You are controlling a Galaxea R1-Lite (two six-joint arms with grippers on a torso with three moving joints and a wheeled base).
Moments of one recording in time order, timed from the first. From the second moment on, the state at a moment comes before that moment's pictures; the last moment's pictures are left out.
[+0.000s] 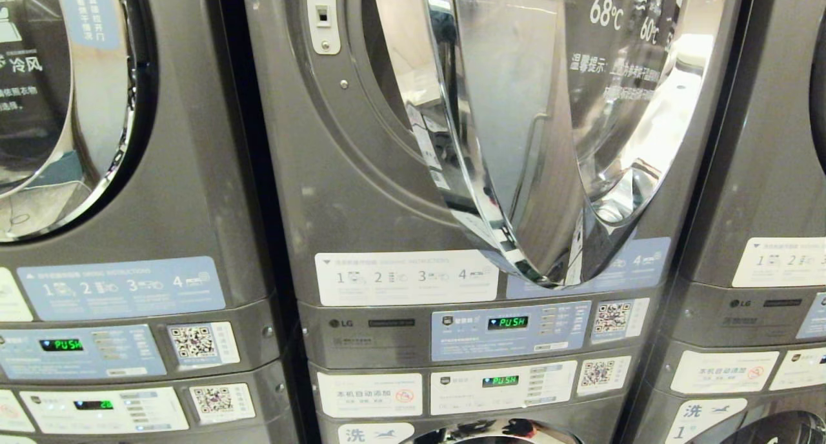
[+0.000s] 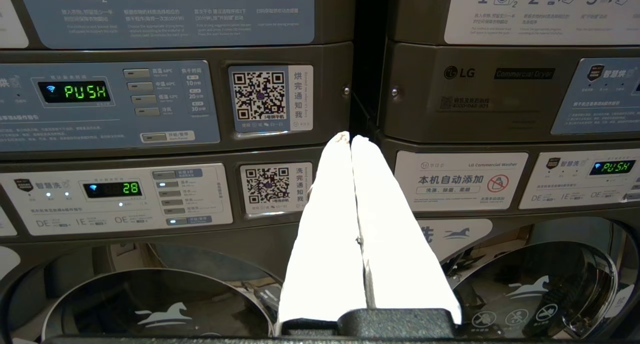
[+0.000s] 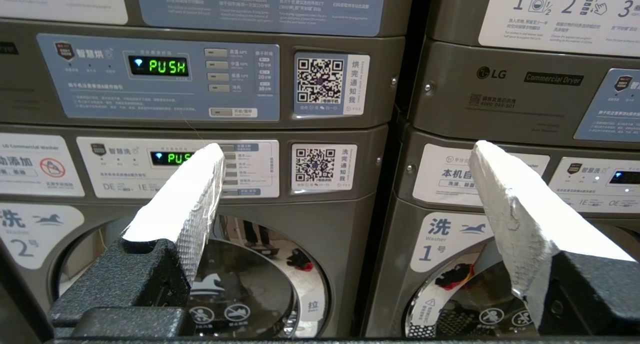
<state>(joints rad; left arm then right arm) 0.00 0.00 0.00 0.00 0.00 0.01 -0.01 0.01 0.00 0.00 0.02 -0.05</state>
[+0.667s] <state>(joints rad) 0.00 0.00 0.00 0.00 0.00 0.01 -0.01 0.00 0.00 0.00 0.02 -0.04</state>
